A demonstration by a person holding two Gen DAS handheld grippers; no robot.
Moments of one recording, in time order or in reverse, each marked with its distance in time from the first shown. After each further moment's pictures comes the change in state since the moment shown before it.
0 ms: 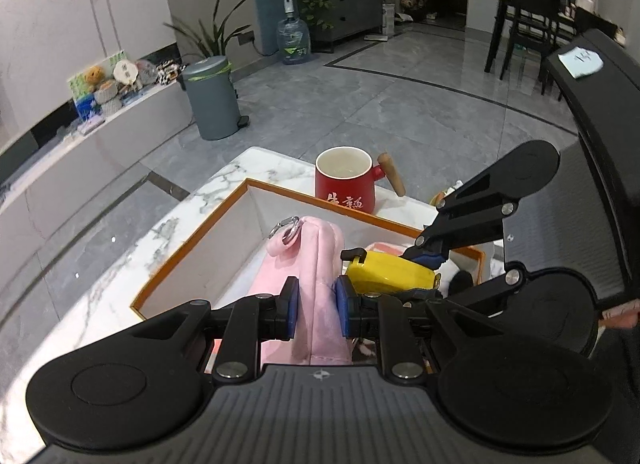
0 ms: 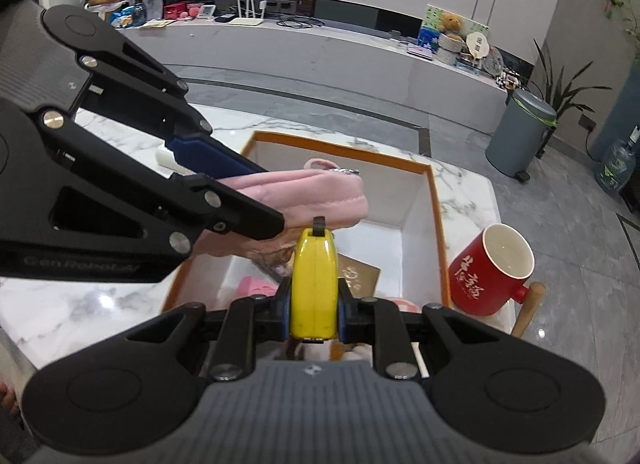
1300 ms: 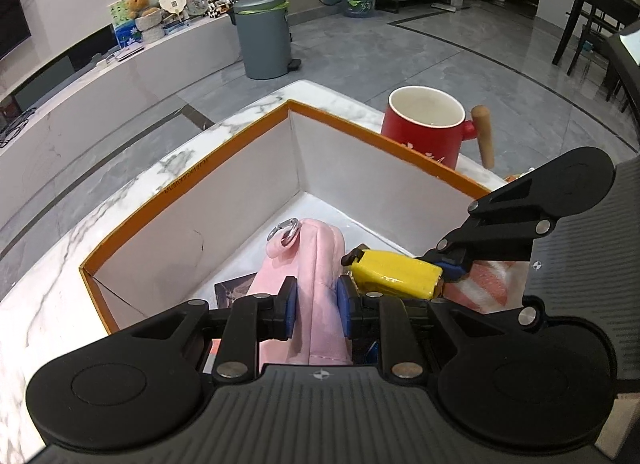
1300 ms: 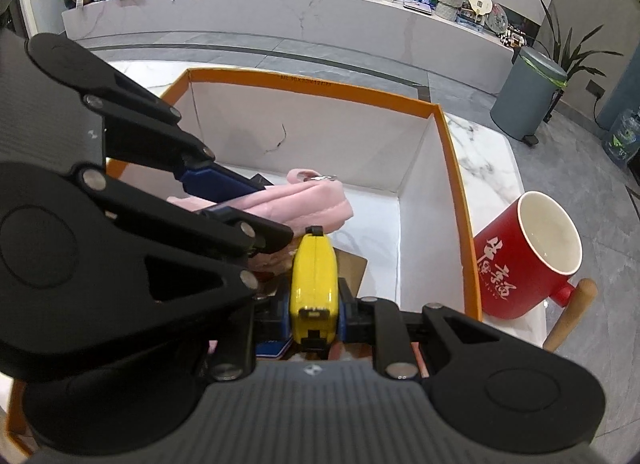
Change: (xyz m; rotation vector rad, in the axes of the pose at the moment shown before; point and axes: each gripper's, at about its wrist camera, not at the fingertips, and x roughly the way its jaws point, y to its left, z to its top) left arm 0.091 0.020 -0.012 -0.153 0.137 0.116; right arm 0.114 -0.031 -0.002 0.021 0.119 0.001
